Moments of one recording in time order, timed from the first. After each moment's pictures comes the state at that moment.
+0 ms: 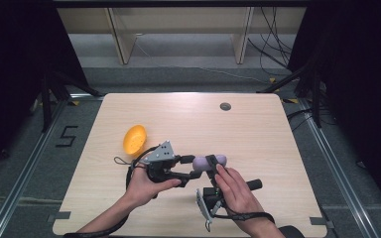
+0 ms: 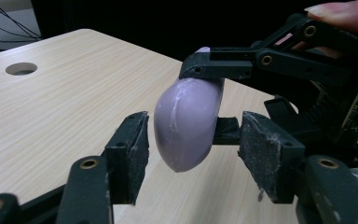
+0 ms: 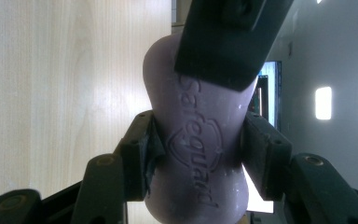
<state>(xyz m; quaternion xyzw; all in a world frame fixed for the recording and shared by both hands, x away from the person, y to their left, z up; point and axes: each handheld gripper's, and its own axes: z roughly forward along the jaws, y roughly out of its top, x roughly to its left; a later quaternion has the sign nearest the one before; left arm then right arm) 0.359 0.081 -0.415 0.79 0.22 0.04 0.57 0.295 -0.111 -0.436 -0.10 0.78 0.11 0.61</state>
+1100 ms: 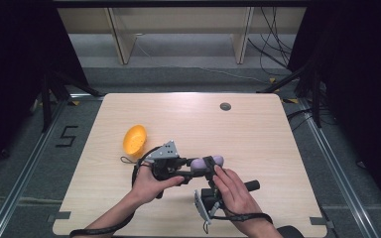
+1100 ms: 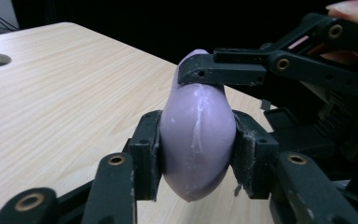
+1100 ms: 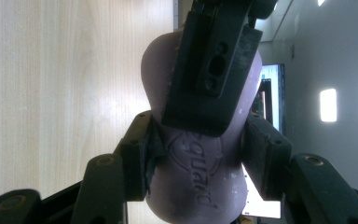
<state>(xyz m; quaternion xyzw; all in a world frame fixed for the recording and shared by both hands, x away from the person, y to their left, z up) 0.366 0.073 -0.426 0.78 0.22 0.01 0.59 0.293 -0.108 -0.440 -0.08 0.79 0.13 0.59</state>
